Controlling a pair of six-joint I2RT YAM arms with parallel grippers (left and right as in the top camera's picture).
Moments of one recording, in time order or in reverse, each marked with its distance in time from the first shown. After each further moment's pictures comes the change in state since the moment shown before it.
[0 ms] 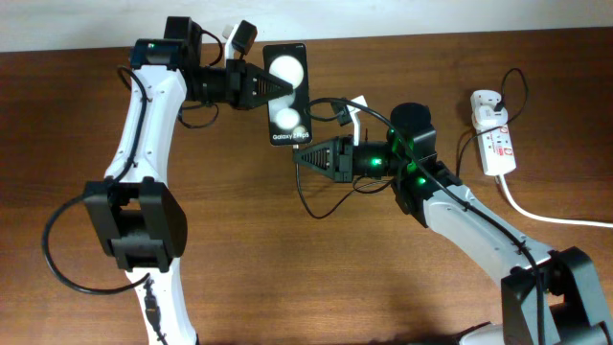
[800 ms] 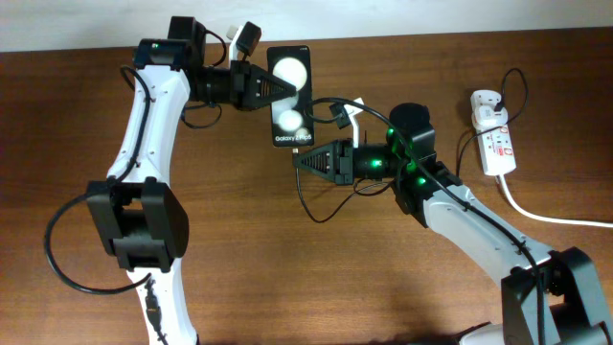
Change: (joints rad) left arm -0.014 0.000 0.000 0.004 -0.019 0.000; right arm 0.000 0.000 0.000 -0.029 -0.033 -0.001
